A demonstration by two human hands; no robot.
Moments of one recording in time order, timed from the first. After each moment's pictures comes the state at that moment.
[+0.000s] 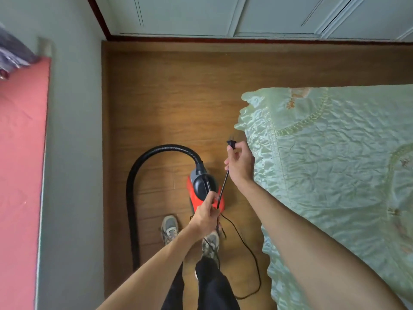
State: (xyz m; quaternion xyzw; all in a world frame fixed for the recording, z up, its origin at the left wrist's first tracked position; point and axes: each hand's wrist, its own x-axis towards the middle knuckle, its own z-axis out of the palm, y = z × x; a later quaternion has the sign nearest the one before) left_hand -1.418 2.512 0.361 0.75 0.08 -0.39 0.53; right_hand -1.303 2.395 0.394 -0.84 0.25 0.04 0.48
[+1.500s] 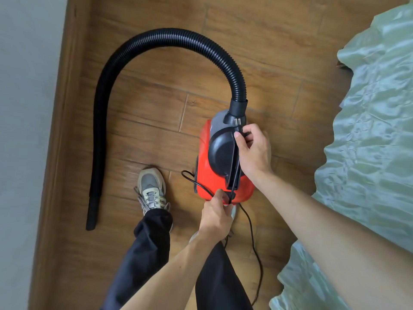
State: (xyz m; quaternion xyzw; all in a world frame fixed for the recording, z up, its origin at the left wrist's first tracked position) left_hand -1.474 2.416 -0.025 0.73 0.34 -0.35 0.48; right_hand -1.317 2.363 -0.034 -0.89 0.09 0.25 0.37
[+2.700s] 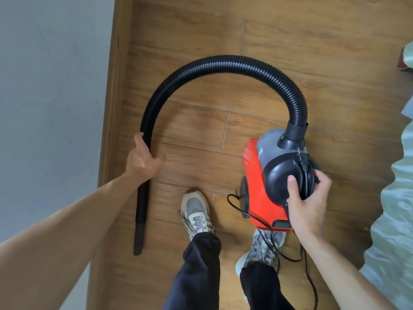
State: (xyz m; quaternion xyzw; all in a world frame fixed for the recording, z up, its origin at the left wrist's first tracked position) left_hand -1.393 2.758 -0.076 0.80 0.43 -0.29 0.30; right_hand -1.380 2.395 -0.040 -0.86 0.24 0.15 0.42
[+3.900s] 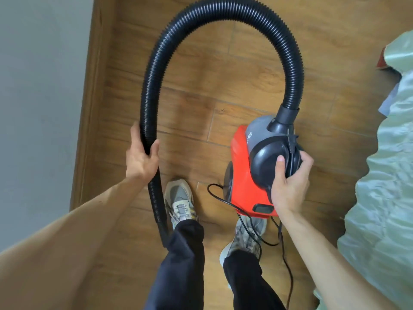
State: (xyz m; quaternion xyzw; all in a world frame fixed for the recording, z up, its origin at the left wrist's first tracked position) left_hand -1.425 2.704 -0.075 0.79 0.42 -0.13 0.42; right_hand -1.368 2.399 -0.046 -0.88 0.21 0.12 0.41
